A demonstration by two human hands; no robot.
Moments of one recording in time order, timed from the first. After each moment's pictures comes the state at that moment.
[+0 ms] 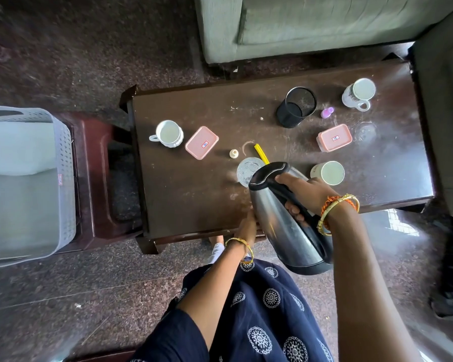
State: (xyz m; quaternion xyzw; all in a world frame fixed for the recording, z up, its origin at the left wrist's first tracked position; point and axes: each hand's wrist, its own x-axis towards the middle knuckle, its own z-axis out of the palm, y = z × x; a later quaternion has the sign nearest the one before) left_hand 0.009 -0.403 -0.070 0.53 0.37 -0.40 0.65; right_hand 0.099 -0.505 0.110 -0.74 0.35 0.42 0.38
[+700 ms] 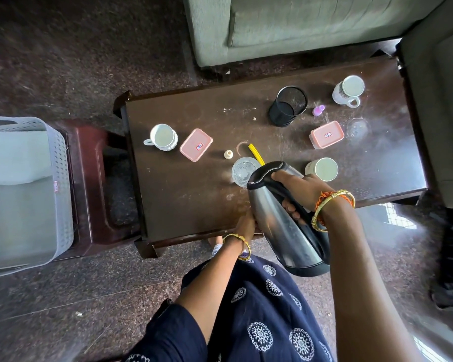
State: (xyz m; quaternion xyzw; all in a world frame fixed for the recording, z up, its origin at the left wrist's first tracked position) left_hand 0.016 -0.405 -0.061 0.54 0.35 -0.41 0.64; right_hand 0.097 -0.505 0.121 -0.75 0.35 0.41 0.38
